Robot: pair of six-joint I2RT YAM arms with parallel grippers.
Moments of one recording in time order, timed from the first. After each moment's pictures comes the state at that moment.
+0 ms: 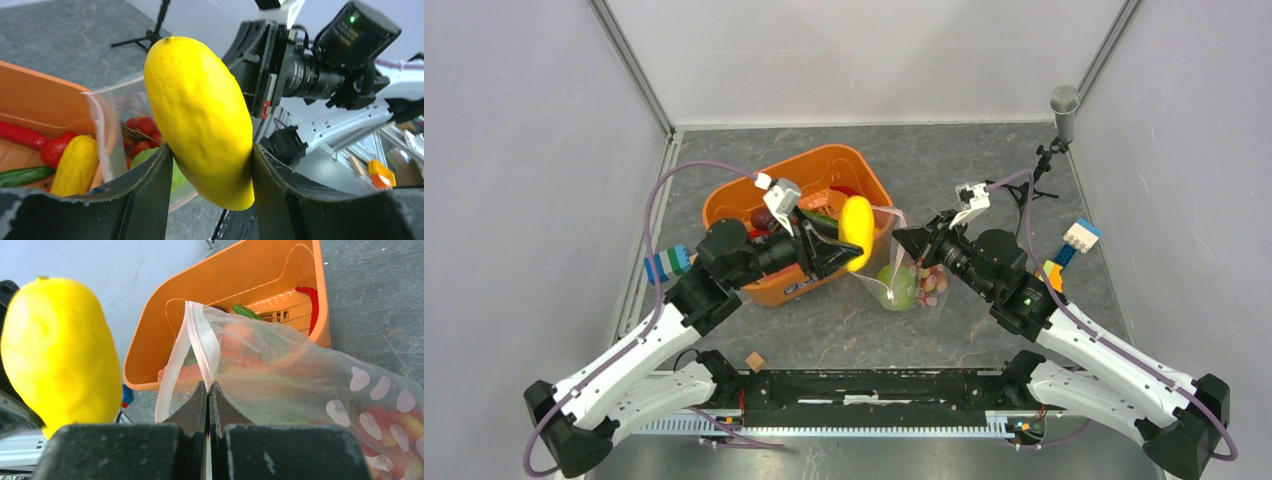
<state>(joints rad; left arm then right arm) -0.73 0.82 0.82 0.04 0.35 -0.46 0.79 0.85 0.69 0.07 0.09 0.61</state>
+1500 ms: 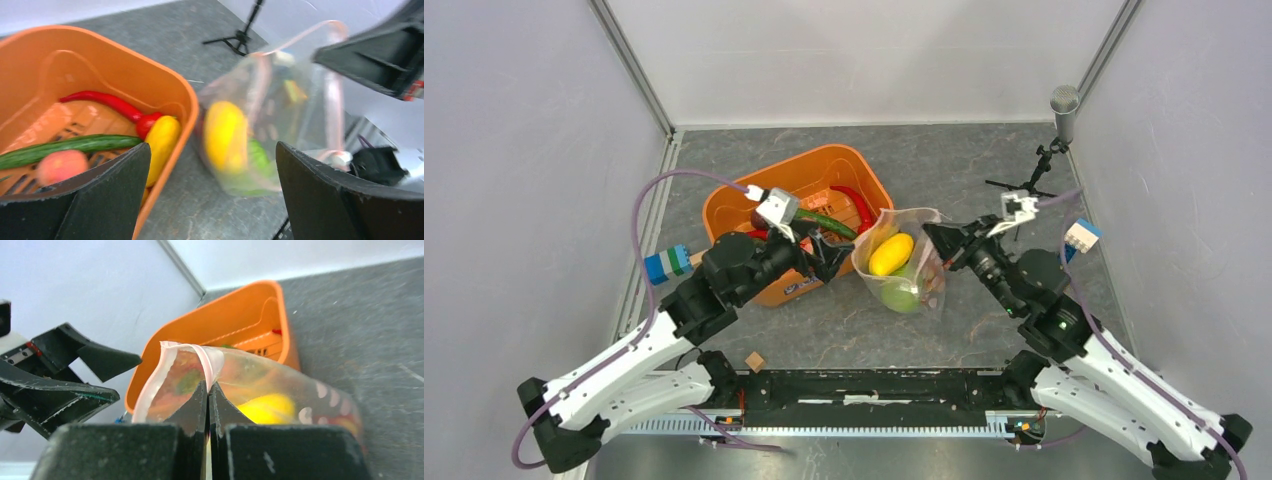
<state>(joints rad) -0.87 0.81 0.81 -0.09 -0.05 -0.30 0.79 0.66 0.68 0.02 0.19 0.57</state>
